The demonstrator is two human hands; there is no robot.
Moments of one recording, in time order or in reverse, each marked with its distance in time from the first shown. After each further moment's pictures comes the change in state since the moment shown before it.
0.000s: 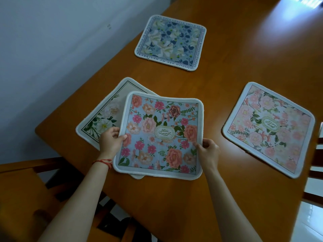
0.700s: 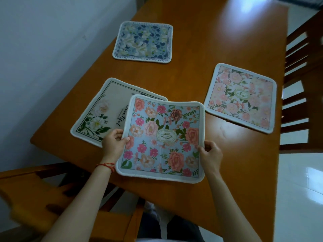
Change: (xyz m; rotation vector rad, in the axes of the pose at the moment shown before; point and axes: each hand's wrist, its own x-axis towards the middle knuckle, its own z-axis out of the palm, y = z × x) left_hand -0.062 -0.003 -0.004 0.055 -0.125 0.205; right_hand -0.100 0.047 -0.040 0.141 0.173 0.022
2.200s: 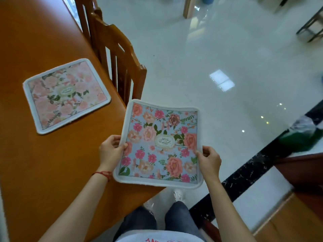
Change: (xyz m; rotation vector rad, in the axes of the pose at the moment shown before) left_hand -0.234 0.132 0.303 0.254 -0.796 0.524; right_hand -0.150 0.234 -0.294 0.239 0.782 0.536
